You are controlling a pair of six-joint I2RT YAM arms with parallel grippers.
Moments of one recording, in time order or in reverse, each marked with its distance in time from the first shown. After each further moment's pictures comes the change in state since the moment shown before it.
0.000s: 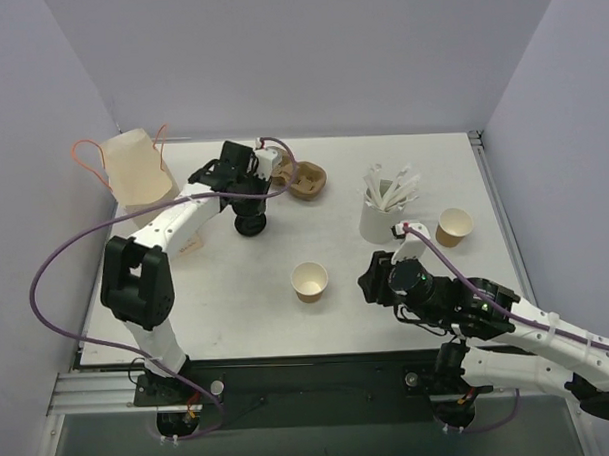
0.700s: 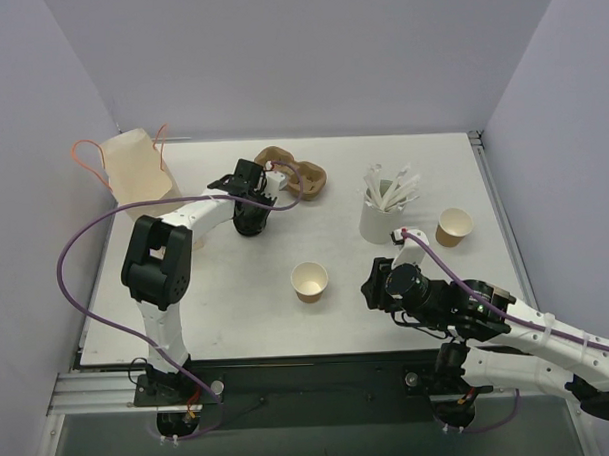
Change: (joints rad) left arm 0.000 0.132 -0.051 0.091 -0.014 0.063; right arm 0.000 -0.020 -0.045 -0.011 -0.018 0.030
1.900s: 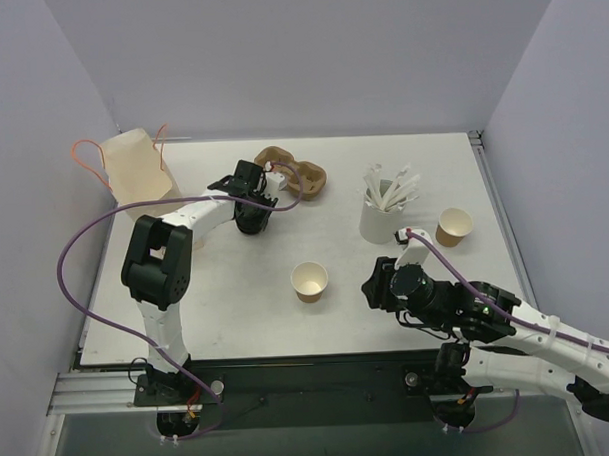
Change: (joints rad) left arm 0.000 0.000 -0.010 0.009 -0.007 -0.008; right arm 0.000 -0.029 -0.002 0.011 0.000 0.001
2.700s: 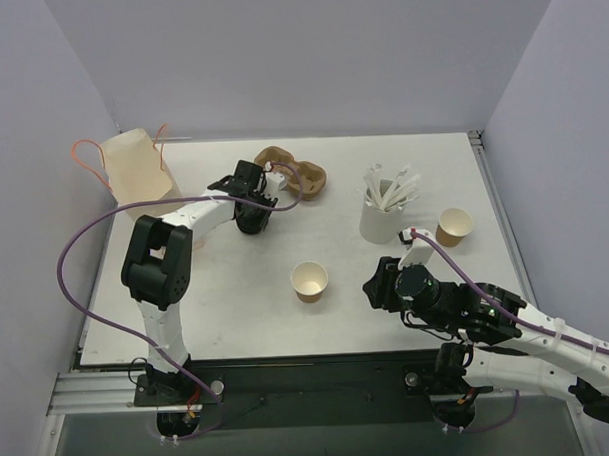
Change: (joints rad) left arm 0.000 0.000 -0.001 0.000 -0.004 0.000; right arm 0.000 -0.023 0.000 0.001 -0.005 0.000
